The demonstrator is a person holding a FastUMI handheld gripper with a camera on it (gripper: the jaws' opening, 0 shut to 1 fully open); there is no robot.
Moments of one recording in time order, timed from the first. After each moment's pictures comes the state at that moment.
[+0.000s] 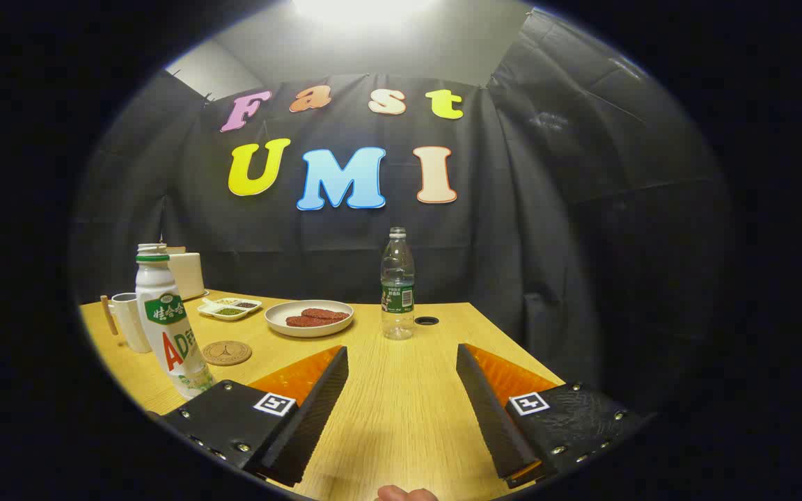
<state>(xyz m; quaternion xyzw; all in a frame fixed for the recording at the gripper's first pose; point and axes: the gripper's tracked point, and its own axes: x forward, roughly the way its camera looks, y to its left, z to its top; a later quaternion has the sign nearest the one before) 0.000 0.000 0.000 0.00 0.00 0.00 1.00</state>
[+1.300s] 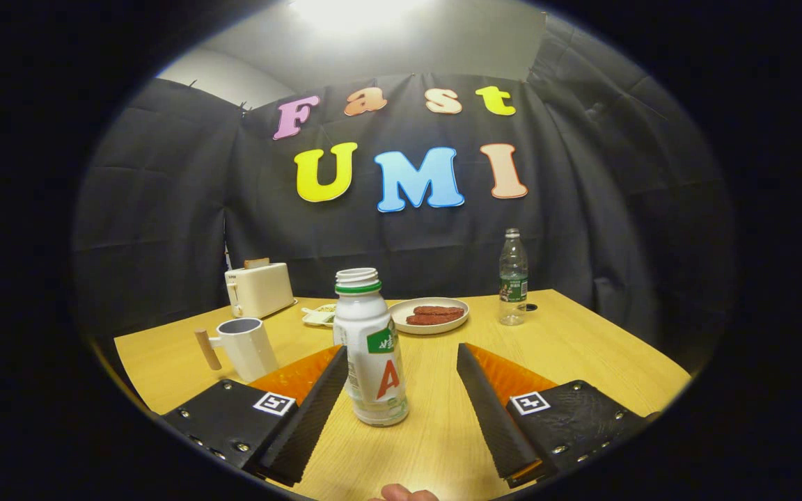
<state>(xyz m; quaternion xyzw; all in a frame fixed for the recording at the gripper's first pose) -0.080 0.195 0.014 0.04 0.02 0.11 0.99</state>
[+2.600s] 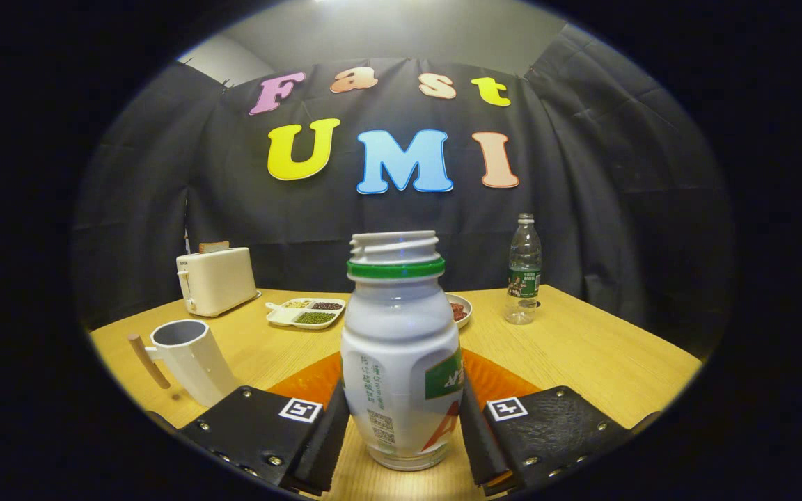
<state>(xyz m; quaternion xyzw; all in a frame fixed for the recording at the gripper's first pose) 0.008 0.228 -0.001 0.00 0.04 0.03 1.00</state>
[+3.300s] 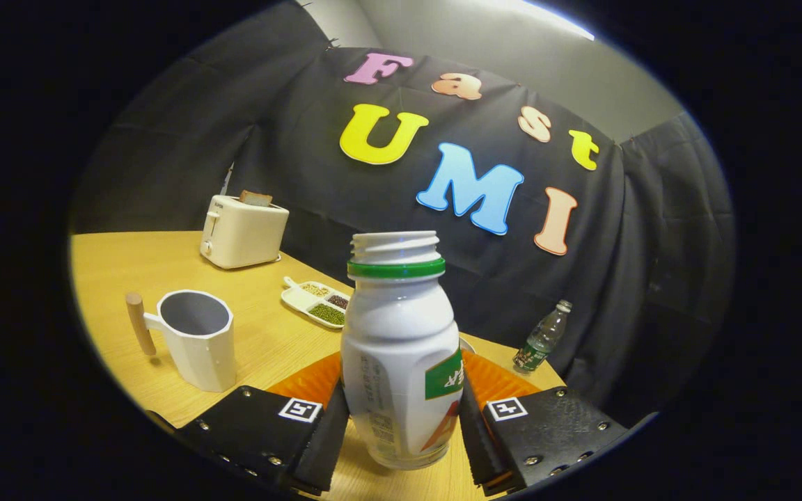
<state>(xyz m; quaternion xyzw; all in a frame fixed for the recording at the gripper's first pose) 0.016 0.284 0.046 -0.22 0.03 0.08 0.97</state>
